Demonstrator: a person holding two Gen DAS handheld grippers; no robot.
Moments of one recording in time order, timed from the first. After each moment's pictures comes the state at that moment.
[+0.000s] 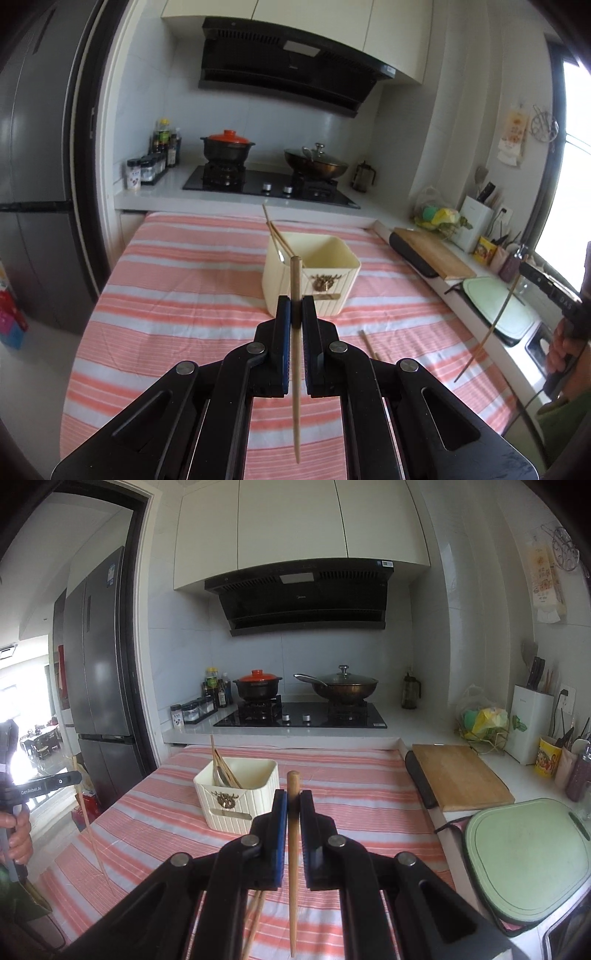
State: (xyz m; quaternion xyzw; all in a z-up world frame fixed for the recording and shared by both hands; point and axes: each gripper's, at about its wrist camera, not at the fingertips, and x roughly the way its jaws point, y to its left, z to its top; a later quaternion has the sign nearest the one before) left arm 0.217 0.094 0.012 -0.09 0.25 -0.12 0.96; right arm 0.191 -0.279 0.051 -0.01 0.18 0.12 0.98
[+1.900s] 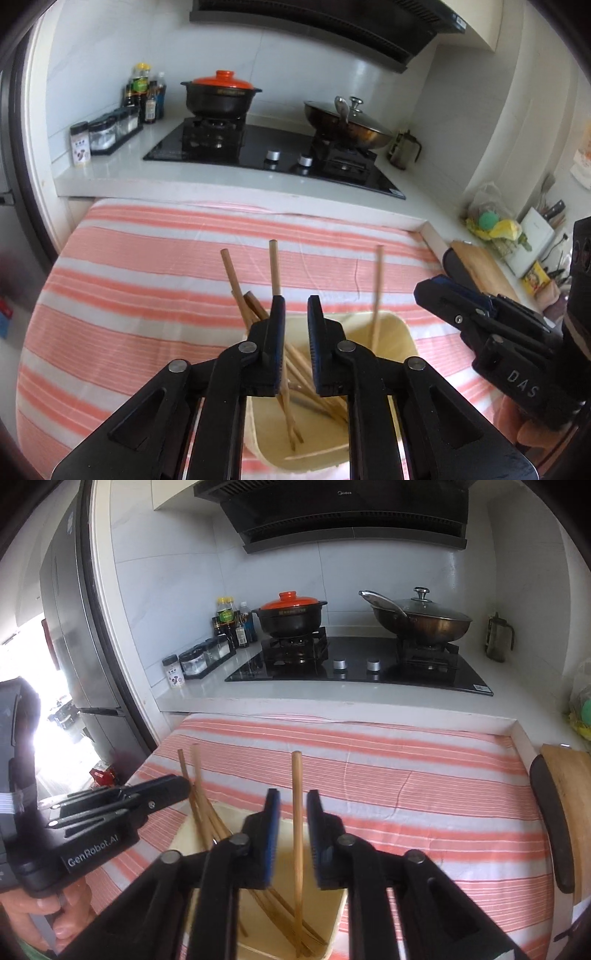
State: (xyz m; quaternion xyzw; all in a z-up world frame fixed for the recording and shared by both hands) left arm 0.521 0.038 -0.024 -0.11 0.35 -0.09 0.93; right arm 0.524 -0.143 -0.010 0.01 0.33 0.20 0.92
